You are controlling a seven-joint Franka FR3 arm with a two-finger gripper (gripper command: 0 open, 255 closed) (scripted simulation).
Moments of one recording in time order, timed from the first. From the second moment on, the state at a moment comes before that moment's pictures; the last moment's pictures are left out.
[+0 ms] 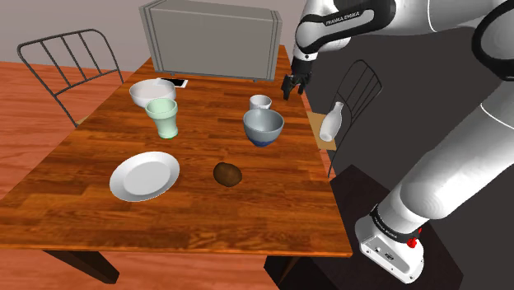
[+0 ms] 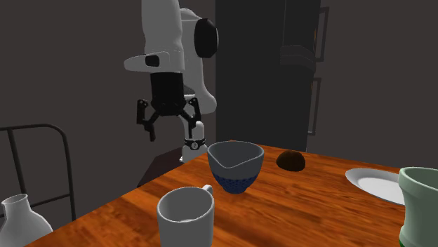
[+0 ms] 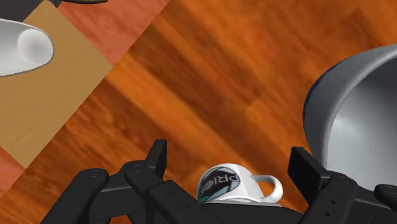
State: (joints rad) arm 0.01 -0.06 -0.11 -2.10 0.03 2.07 -0.16
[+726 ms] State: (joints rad) arm 0.00 0.36 -0.10 -1.73 0.12 2.17 -0.20
